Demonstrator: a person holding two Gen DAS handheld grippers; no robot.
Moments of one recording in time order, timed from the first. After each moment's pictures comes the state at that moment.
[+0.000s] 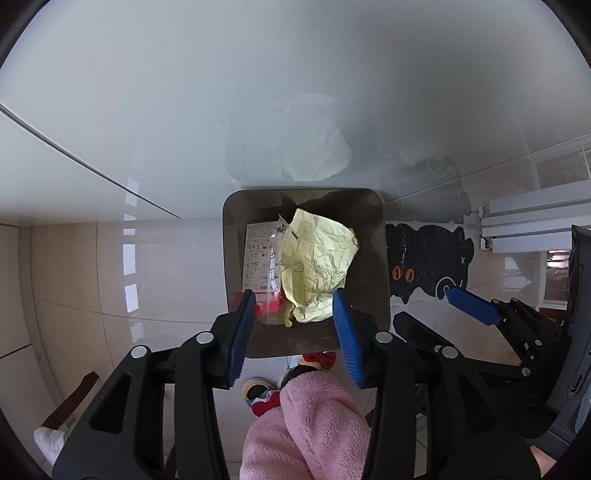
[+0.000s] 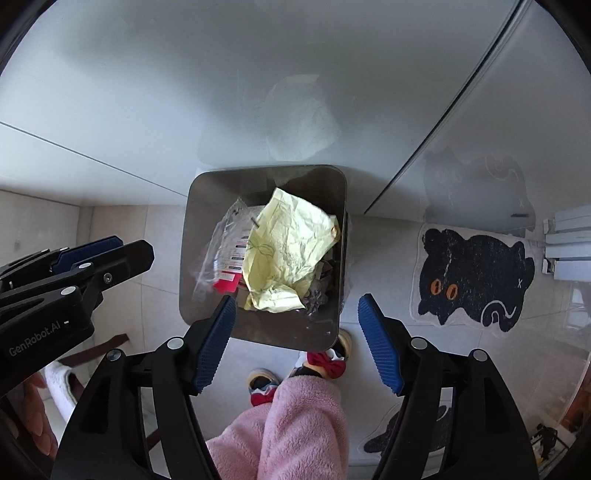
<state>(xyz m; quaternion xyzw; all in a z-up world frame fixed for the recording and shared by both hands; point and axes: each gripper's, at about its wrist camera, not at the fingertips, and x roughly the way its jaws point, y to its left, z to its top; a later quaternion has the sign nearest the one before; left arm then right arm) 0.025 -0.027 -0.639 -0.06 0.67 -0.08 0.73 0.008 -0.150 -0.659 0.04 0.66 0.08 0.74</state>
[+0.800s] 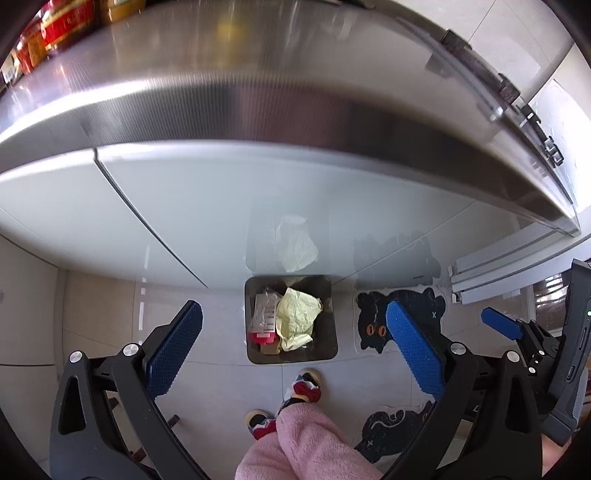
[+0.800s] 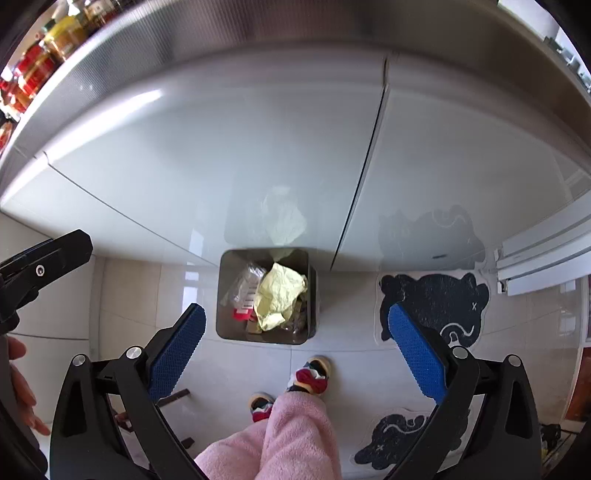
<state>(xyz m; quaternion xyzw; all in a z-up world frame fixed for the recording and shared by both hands) -0.017 -0.009 -0.389 -0.06 0.53 -0.07 0.84 -0.047 -0.188 -0.422 0.05 0.54 0.04 0.84</state>
